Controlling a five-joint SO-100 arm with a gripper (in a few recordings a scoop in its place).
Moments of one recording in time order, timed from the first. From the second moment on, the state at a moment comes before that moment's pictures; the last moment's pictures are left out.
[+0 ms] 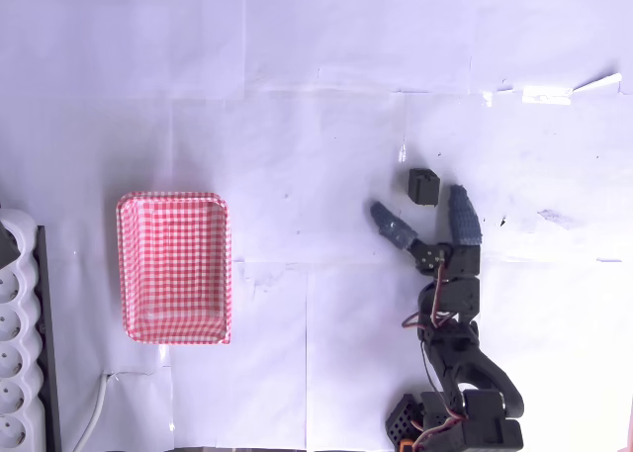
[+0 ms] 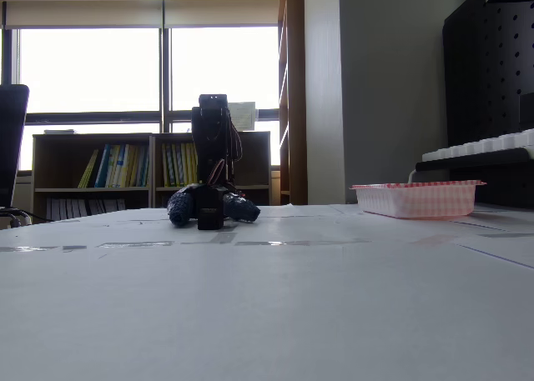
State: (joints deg) arm -1.7 135.6 49.1 -81.7 -0.3
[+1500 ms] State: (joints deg) arm -2.8 136.6 57.2 -73.0 -7.3
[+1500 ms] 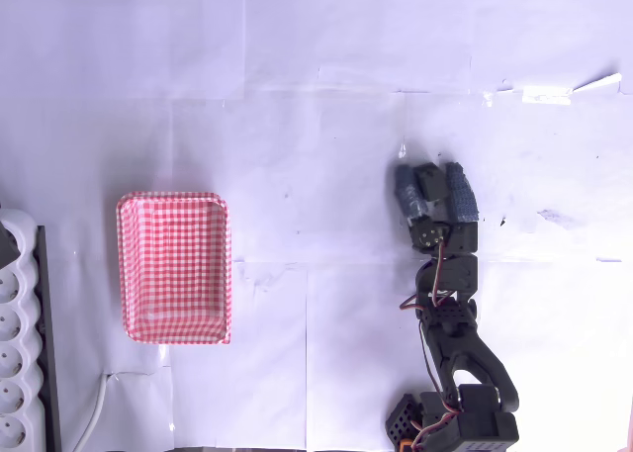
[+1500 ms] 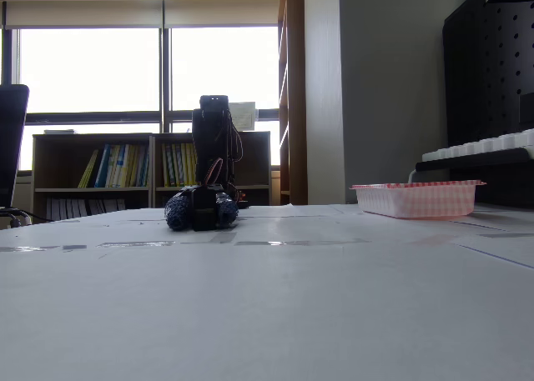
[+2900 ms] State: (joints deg) arm -51.2 101.7 141.6 99.9 -19.5
